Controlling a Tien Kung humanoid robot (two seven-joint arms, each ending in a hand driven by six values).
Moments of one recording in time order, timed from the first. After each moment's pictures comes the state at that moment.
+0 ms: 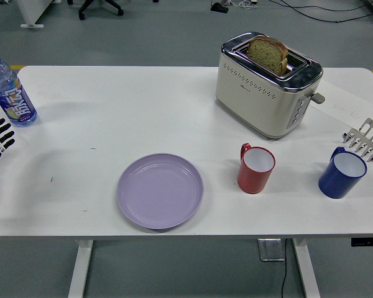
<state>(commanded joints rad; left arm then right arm) -0.14 0.12 -1.89 -1.10 1.21 -0.22 -0.14 0.01 -0.08 1.06 0.18 -0.91 -0.10 -0.04</state>
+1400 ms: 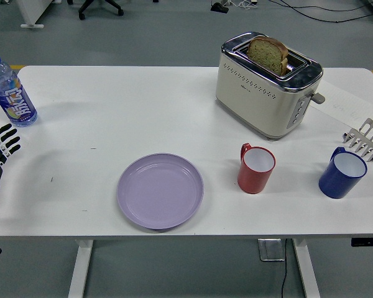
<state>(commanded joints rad) -0.13 0.11 -1.88 -1.09 1.21 -0.21 -0.12 0.02 -0.08 1.05 0.18 -0.91 -0.10 -0.04</state>
